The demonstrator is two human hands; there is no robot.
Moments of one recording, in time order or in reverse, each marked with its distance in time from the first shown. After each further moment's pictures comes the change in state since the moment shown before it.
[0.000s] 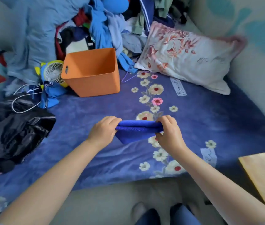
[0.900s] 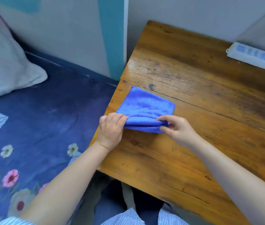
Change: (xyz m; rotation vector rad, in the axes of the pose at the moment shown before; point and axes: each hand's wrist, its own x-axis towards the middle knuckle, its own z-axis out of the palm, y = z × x) left_hand 0.185 0.526 0.321 -0.377 0.012 0.903; right_hand -0.257 0.419 -0.270 0.324 0.390 0.896
